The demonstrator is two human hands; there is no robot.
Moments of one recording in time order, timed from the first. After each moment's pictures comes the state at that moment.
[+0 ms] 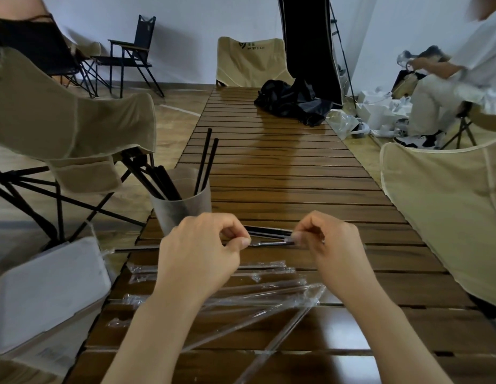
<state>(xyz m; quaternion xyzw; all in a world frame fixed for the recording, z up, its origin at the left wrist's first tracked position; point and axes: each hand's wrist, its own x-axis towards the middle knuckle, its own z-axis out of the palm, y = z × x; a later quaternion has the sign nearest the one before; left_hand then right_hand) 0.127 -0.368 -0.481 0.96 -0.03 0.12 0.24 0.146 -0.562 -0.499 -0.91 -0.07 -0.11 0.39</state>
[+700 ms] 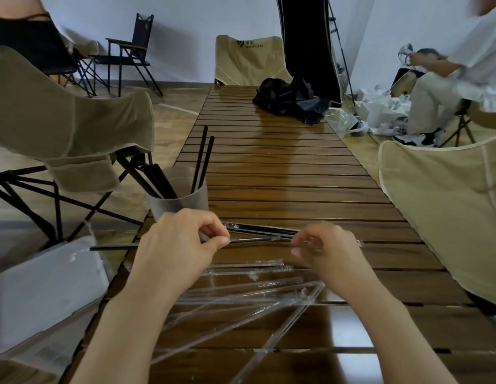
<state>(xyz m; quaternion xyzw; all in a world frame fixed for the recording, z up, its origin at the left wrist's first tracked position) 0.132 -0.345 -0.482 0.97 -0.03 0.10 0.22 0.151 -0.577 -0.514 -0.94 -0.04 -0.02 0.34</state>
